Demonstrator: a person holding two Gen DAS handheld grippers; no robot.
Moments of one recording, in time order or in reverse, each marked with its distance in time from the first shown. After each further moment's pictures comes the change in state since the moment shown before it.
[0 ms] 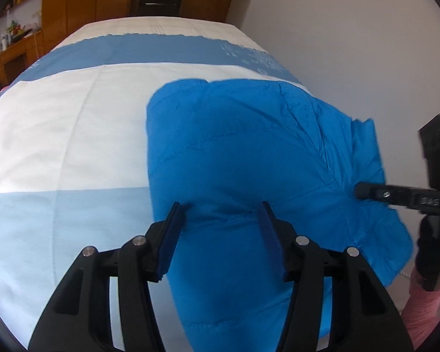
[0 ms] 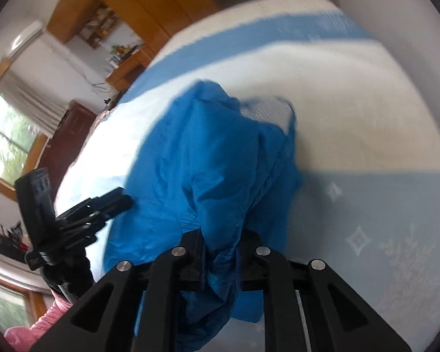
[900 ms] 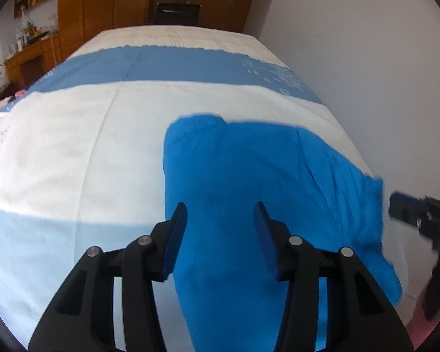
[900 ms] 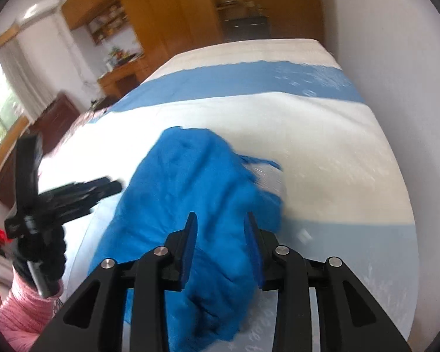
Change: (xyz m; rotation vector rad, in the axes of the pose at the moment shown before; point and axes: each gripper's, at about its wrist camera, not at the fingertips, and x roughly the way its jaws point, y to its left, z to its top) left arm 0.006 0.001 0.055 -0.054 -0.050 0.113; right arm -0.027 0.073 0.018 -0.252 -0.144 -0.218
